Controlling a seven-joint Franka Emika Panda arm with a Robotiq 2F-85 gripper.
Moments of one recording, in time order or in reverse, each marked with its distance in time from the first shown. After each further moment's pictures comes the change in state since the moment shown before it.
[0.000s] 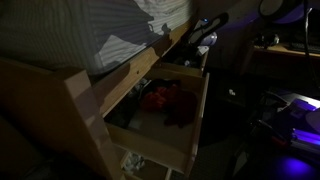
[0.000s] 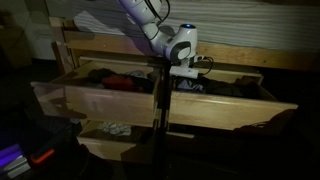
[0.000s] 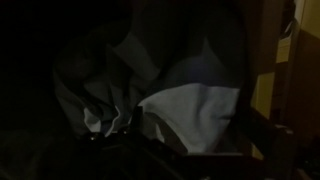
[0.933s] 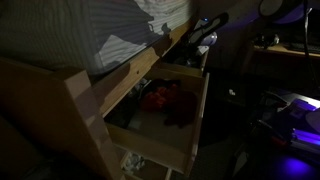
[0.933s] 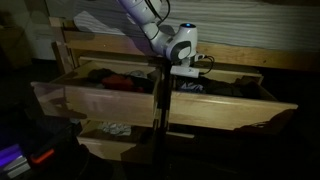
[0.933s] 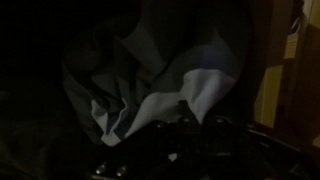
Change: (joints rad) arm 0.001 0.000 -0.005 0.004 -0.004 0.020 0.000
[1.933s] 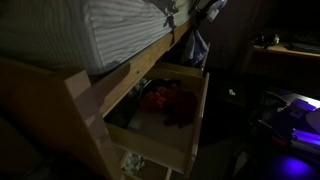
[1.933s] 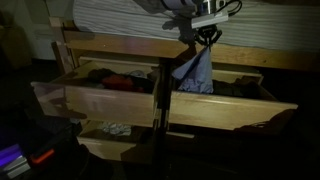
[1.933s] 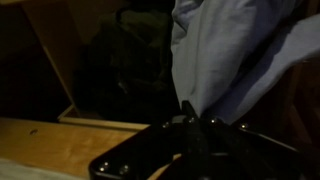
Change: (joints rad) arm 0.036 -0.343 -0.146 -0.046 -0.108 -0.217 -0.045
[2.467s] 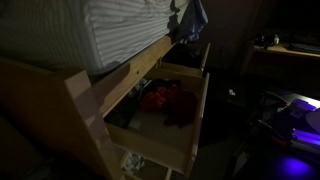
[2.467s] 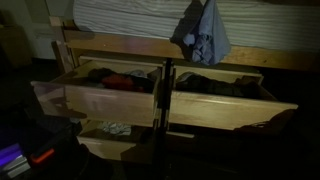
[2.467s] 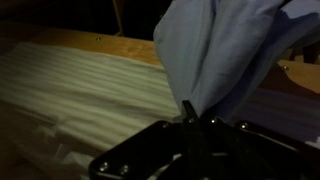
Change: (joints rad) arm 0.050 -0.330 0.009 -0.123 -0.054 0.026 -0.055
